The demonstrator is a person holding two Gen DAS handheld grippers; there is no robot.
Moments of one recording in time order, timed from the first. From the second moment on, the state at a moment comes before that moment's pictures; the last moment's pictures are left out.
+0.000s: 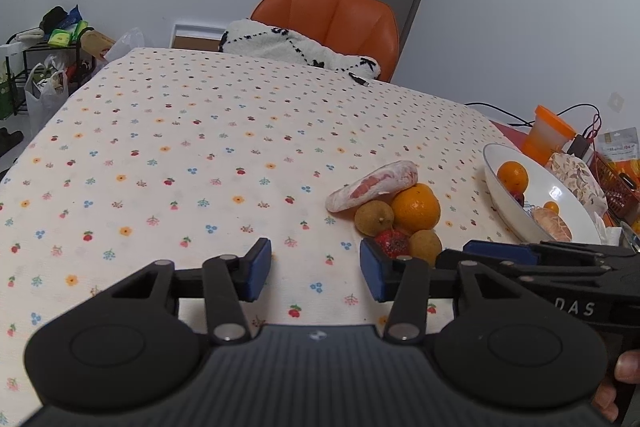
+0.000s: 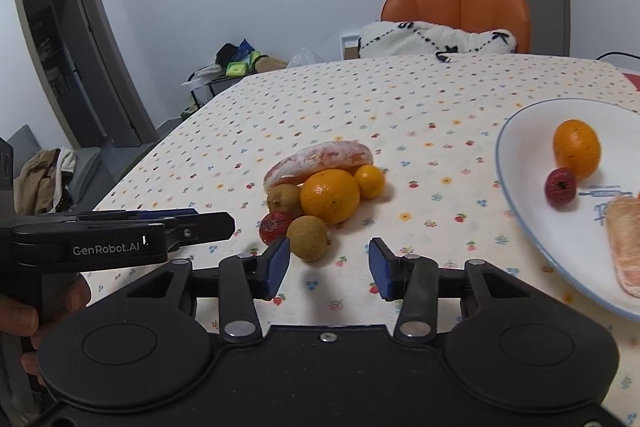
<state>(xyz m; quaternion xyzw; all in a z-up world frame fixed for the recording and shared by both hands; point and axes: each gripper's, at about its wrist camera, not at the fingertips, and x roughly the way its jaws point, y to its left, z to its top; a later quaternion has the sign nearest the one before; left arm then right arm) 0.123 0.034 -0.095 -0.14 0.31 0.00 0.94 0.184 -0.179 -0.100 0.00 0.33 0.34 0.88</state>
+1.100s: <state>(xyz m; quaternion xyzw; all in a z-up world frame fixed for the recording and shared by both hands) 0.144 -0.011 -0.097 -0.10 0.32 -0.04 0.94 0.184 -0.216 -0.094 0.04 0.32 0.31 0.89</state>
